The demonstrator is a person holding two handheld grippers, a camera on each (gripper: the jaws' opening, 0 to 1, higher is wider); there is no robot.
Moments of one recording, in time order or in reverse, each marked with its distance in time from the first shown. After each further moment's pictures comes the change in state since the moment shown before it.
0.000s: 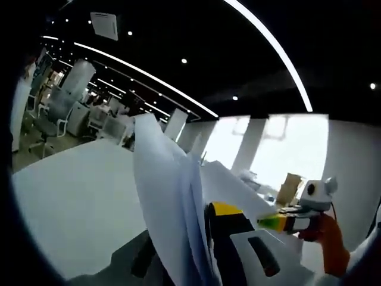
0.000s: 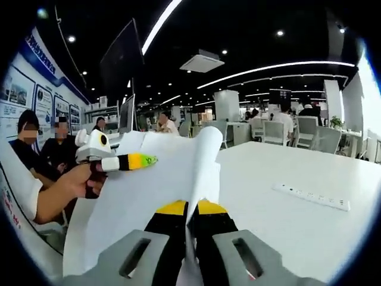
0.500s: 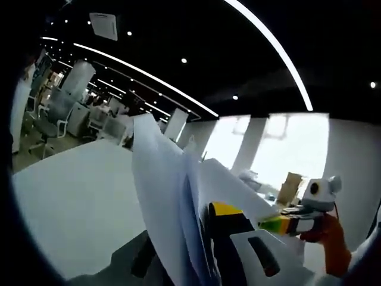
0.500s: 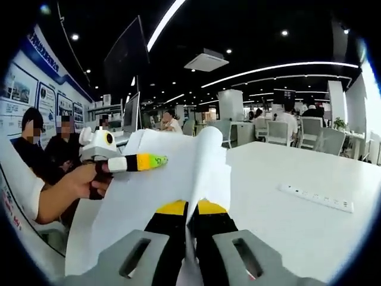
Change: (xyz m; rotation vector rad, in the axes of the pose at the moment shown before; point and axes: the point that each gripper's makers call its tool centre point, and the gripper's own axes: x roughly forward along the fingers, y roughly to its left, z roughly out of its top) left arm 0.003 0.002 0.000 0.004 0.002 0.004; right arm 0.006 0.011 0.001 -0.005 0.003 0.018
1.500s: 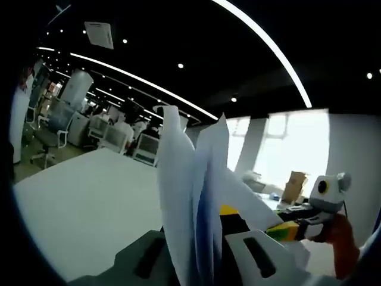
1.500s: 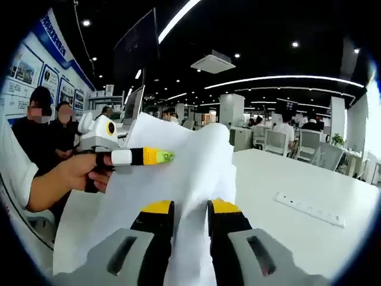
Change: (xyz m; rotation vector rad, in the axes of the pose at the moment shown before) left arm 0.006 -0.001 0.006 0.057 -0.033 0.009; right arm 0.000 -0.002 0.011 -0.079 -0.042 -0.056
